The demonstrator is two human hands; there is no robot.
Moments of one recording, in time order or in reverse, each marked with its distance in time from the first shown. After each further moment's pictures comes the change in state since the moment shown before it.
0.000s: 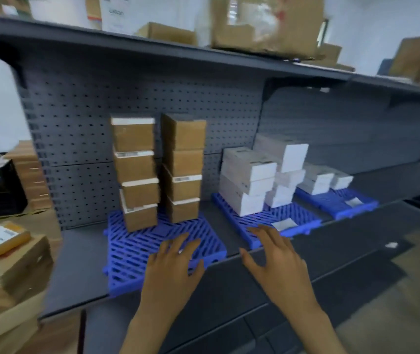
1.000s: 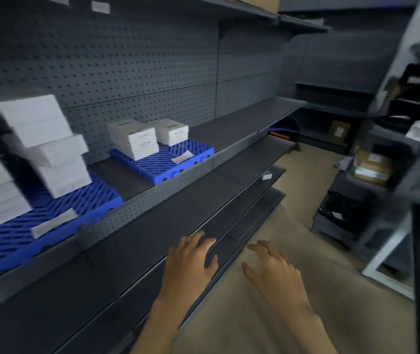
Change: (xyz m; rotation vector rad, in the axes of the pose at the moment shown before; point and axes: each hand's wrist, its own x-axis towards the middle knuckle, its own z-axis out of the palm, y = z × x) left_hand 0.074 0.477 0.309 -0.126 -0.281 0.443; right_hand -0.130 0.504 -0.055 -0.087 -0.230 0.572
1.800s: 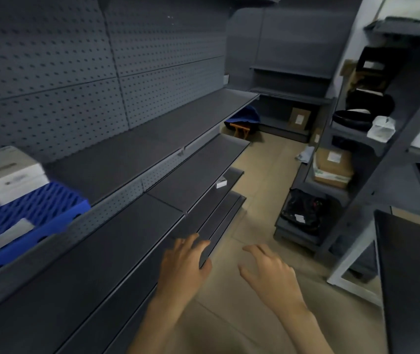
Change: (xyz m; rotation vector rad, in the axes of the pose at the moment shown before) left_hand 0.355 0.168 0.179 -0.064 -0.130 0.111; right_hand 0.289 0.282 -0.031 0.000 -0.039 0.133
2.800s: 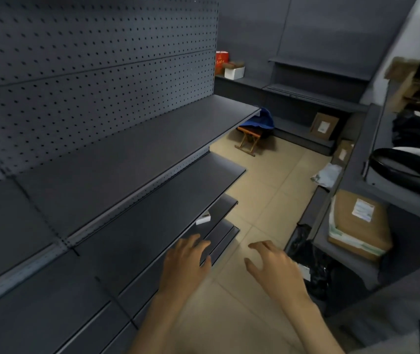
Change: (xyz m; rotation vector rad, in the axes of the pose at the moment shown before) left_hand 0.473 0.076 0.150 -0.028 -0.032 -0.141; right_hand 0.474 0.246 -0.026 -0.030 -0.027 -0.117
